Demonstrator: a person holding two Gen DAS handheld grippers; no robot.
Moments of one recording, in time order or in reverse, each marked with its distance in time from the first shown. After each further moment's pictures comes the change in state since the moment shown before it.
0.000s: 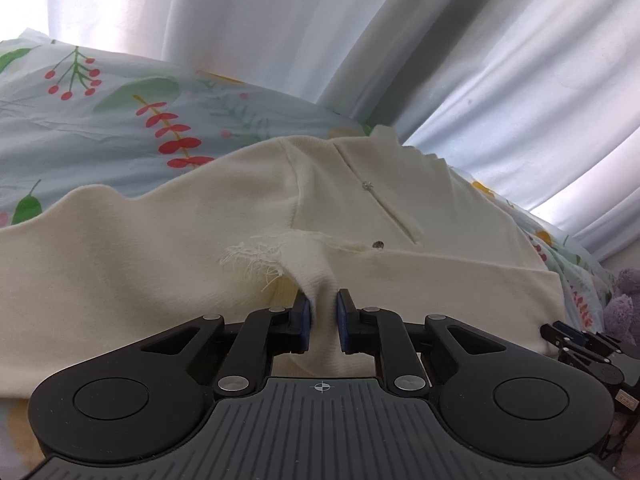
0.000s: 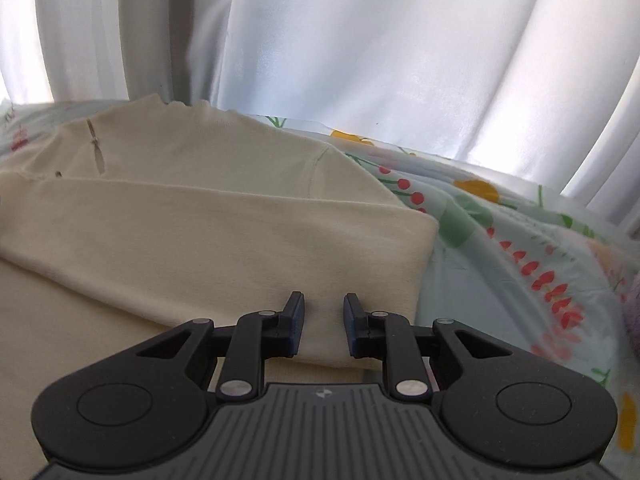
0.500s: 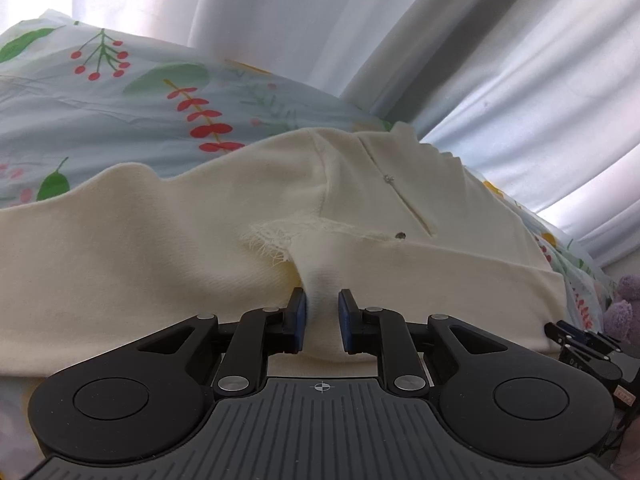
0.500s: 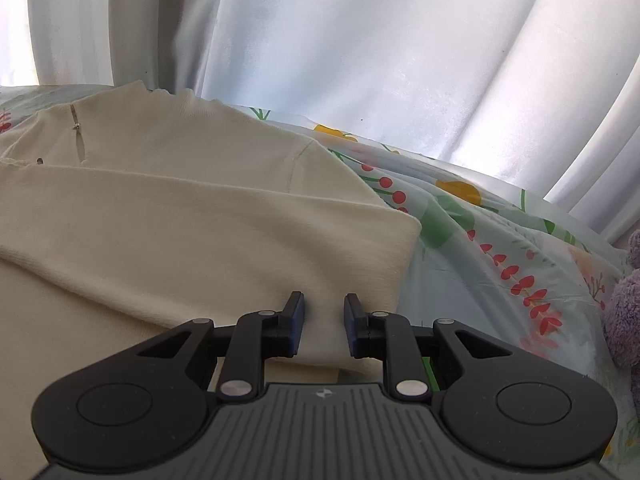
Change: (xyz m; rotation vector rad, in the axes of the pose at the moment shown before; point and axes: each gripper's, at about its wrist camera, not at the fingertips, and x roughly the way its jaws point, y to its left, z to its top) left arm -0.008 0.015 -0.005 -0.035 0.026 0.030; right arm 0.002 -0.001 0.003 -0.020 0.022 -0.015
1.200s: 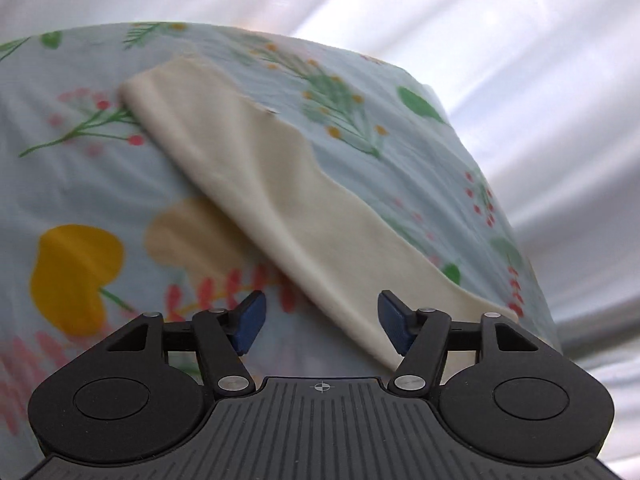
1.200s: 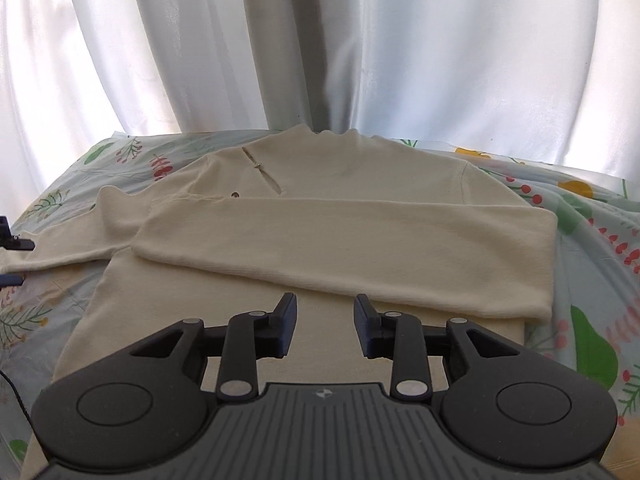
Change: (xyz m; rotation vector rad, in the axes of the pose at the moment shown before) left arm -0.138 0.192 -0.092 -0.798 -0.386 0.339; right arm -0.077 0.051 -0.020 0.118 -0.077 0.406
